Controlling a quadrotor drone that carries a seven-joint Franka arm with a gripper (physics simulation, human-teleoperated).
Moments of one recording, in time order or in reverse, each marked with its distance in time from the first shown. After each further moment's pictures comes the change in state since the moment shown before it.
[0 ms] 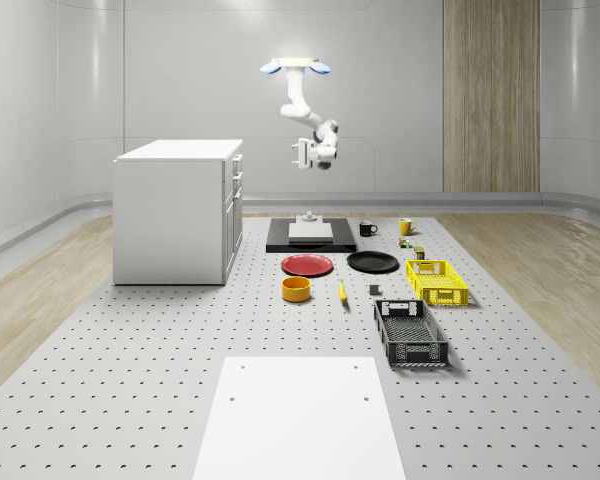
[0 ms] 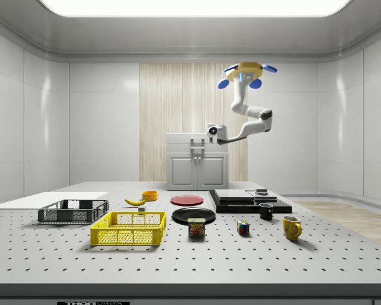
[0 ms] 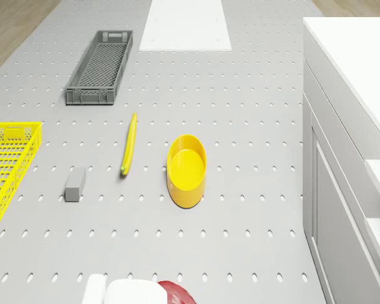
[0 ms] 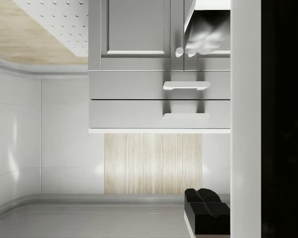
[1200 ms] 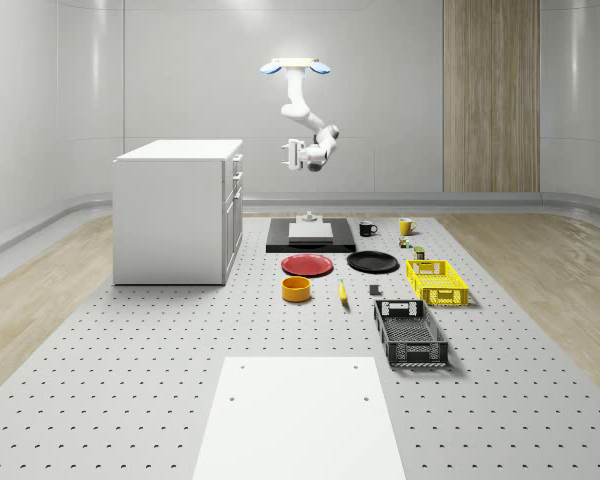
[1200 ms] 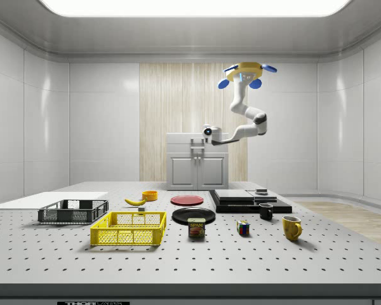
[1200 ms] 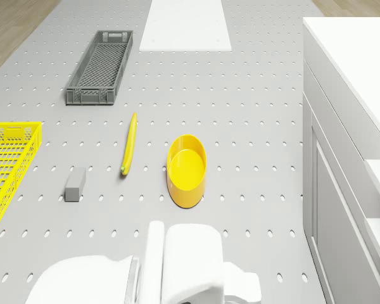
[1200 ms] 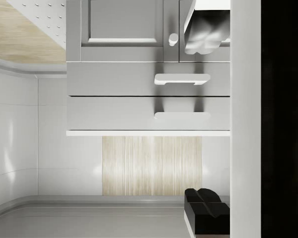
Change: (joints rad) arm 0.147 0.123 0.042 0.010 0.113 0.162 -0.087
